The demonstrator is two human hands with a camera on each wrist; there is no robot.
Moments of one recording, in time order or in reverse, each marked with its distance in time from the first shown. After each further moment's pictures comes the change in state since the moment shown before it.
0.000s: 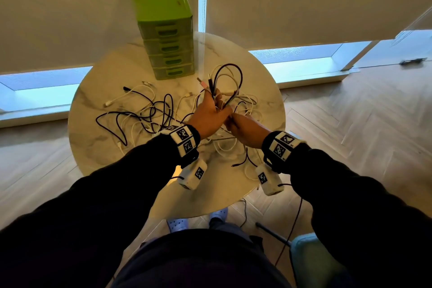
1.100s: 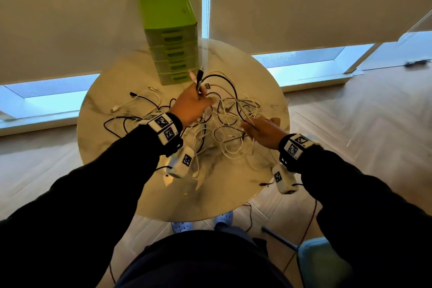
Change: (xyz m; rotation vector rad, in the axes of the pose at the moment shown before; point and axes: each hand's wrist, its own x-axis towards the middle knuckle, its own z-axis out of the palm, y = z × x) left_hand 0.007 0.012 -0.060 -0.008 0.049 -0.013; right_hand -0.010 0.043 -0.001 -0.088 0.030 0.174
